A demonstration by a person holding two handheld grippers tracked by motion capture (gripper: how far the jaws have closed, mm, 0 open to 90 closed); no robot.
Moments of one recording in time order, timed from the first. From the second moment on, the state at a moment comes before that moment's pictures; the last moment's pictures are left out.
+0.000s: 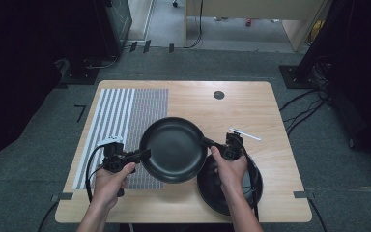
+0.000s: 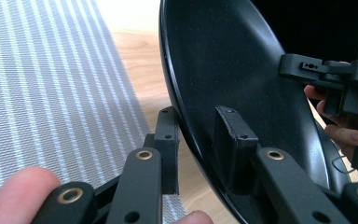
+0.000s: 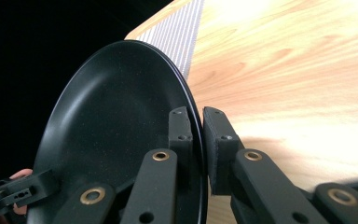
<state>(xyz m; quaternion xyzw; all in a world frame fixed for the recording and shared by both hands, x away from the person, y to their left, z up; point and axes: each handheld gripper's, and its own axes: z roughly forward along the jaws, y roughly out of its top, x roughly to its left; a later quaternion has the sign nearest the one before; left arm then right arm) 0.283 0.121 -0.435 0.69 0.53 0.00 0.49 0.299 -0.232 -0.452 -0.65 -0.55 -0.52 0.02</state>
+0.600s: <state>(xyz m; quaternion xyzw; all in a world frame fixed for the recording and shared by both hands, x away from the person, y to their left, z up) 0.303 0.180 -0.440 0.66 0.57 0.01 0.49 0.346 -0.168 -0.451 -0.63 -0.58 -0.51 0.04</state>
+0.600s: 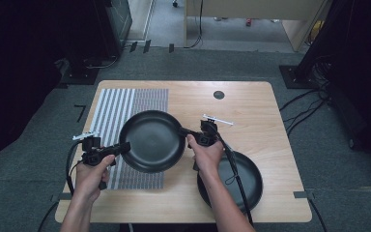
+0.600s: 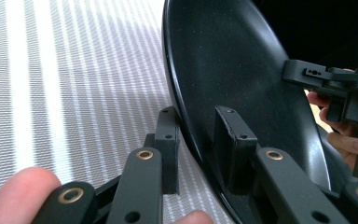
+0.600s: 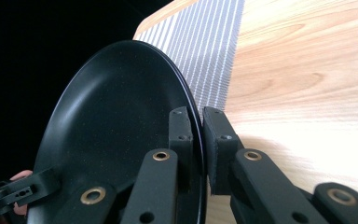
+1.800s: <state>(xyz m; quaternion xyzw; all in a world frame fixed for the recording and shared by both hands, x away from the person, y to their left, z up) 0.358 0.242 -0.493 0.60 0.67 0.04 0.45 0.428 -0.080 -0.497 -0.64 -0.61 -0.46 0.05</state>
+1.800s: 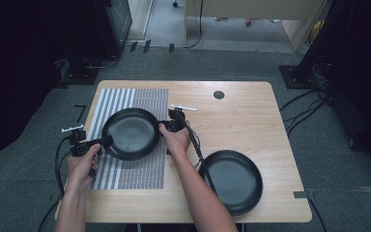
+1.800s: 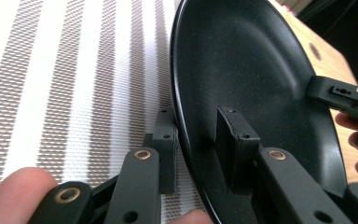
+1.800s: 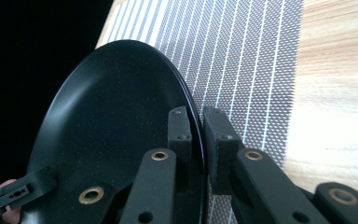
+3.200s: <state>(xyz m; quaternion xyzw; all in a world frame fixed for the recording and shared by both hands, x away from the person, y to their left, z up) 0.375 0.239 -0.510 0.58 0.69 0.09 0.42 0.456 -0.049 -0.511 -0.64 -0.63 -0.45 -0.02</state>
